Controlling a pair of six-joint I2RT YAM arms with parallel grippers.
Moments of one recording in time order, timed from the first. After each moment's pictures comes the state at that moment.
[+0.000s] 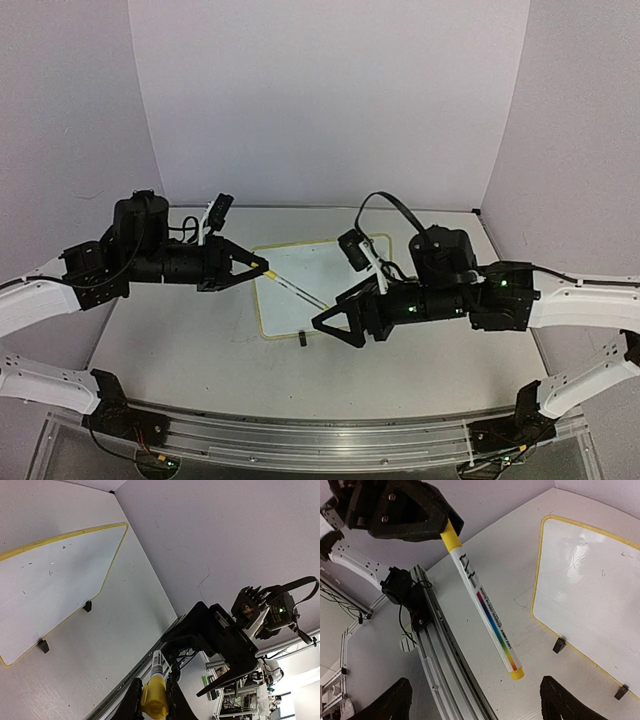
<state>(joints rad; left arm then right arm) -0.88 1.00 0.89 -0.18 0.38 -0.84 1.16 1.26 0.99 -0.16 -0.13 0.40</state>
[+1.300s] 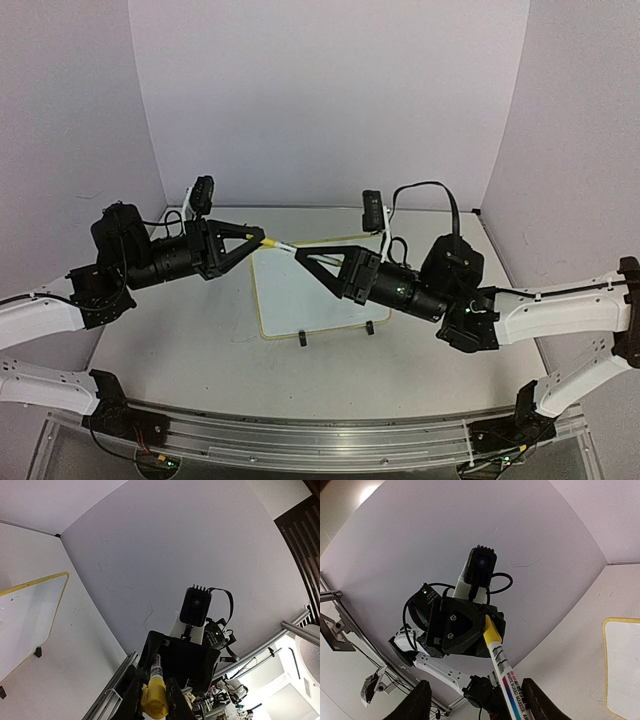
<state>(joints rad) -0.87 0.95 0.72 0.34 0.40 -1.02 1.15 1.39 0.84 0.76 -0.13 0.77</state>
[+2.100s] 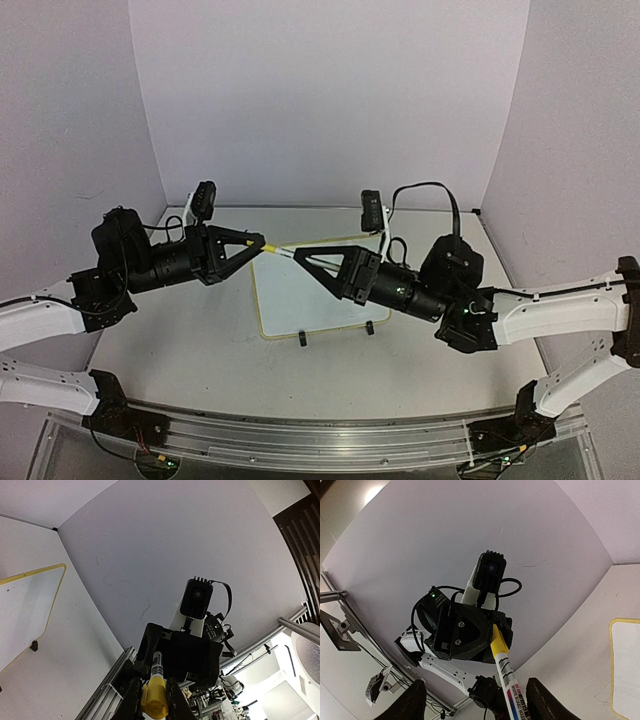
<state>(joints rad) -0.87 0.95 0.70 0.36 0.42 -1.04 1.15 1.40 0.84 0.79 -0.15 0.78</state>
